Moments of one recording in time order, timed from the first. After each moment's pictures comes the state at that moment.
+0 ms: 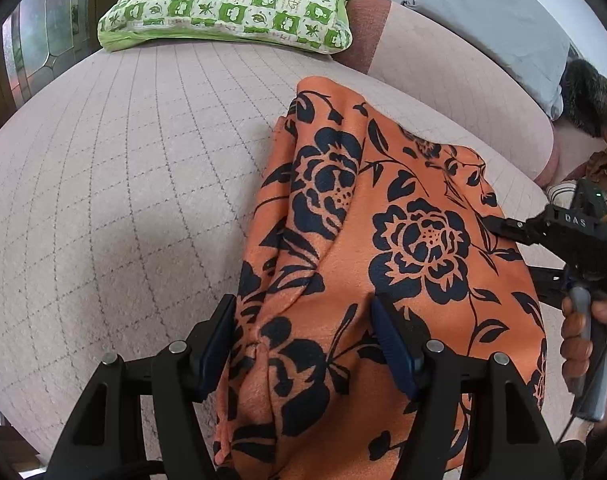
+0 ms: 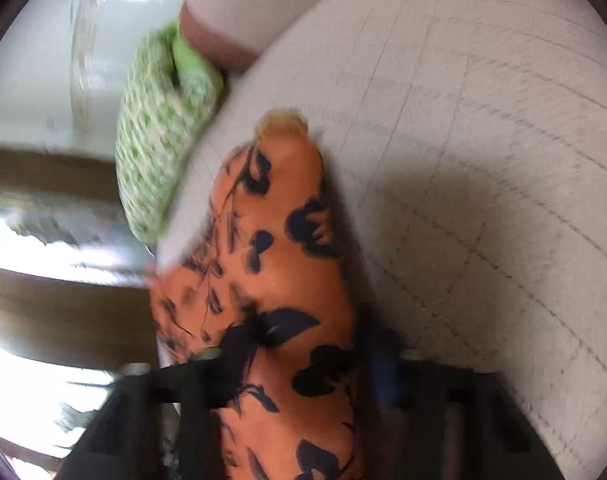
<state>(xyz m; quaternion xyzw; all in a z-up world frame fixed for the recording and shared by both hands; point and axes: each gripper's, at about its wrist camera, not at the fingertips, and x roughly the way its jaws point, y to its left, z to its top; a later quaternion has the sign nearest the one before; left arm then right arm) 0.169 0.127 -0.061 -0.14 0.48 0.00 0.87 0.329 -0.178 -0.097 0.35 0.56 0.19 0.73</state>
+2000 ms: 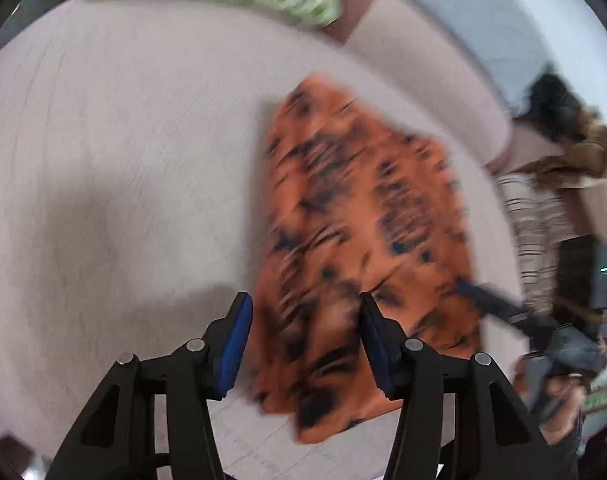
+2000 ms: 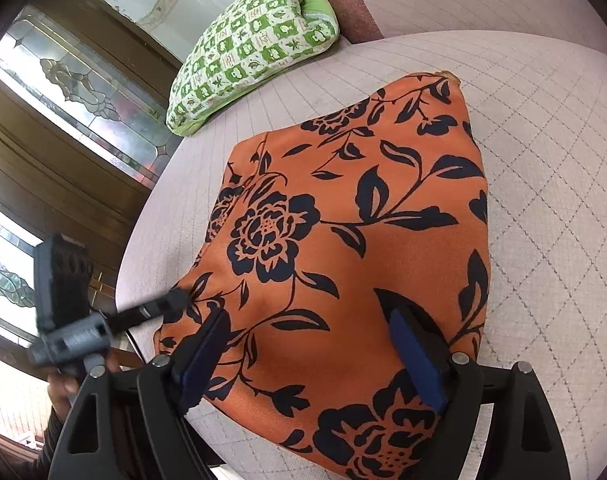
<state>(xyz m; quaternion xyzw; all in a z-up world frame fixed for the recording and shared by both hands) 0.146 0.185 -0.055 -0.22 0.55 -0.10 0.80 0.223 -0.111 -0.024 0.16 0.52 0.27 0.79</state>
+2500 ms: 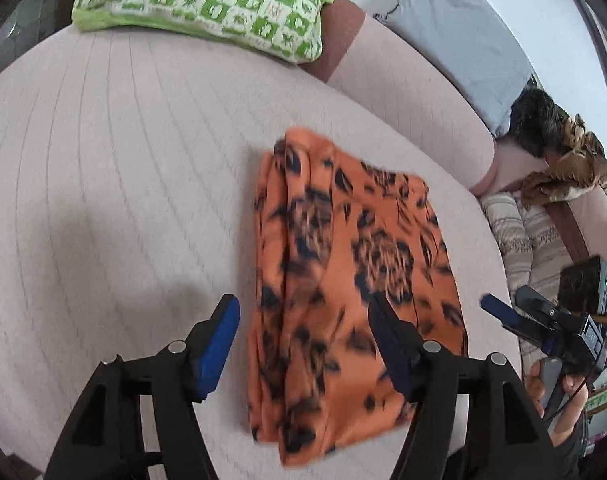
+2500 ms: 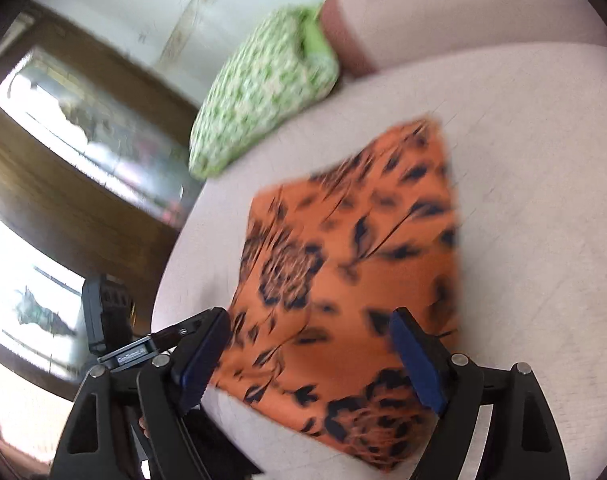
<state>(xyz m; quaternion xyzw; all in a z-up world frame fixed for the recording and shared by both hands) 0.170 0.177 -0.024 -0.21 0.48 -0.12 0.84 0.220 -0.171 0.011 0.23 0.47 0.27 0.81</state>
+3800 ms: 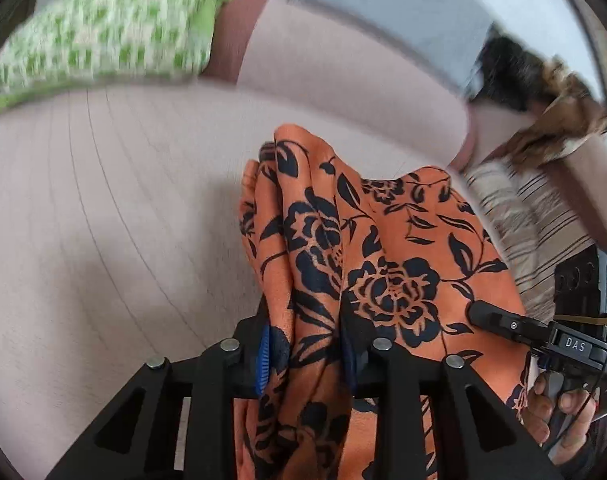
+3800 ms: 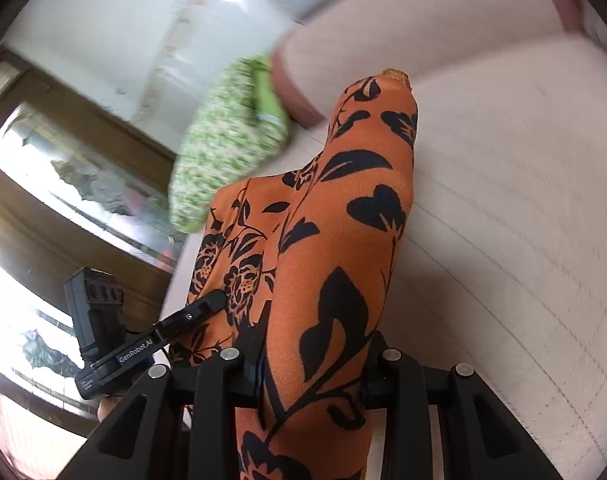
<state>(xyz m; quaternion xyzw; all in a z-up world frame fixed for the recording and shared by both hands) 0.221 0.027 -0.024 -0.13 0.49 -0.15 0.85 0.259 -0.277 -0.009 0.28 0.46 0.25 0.80</state>
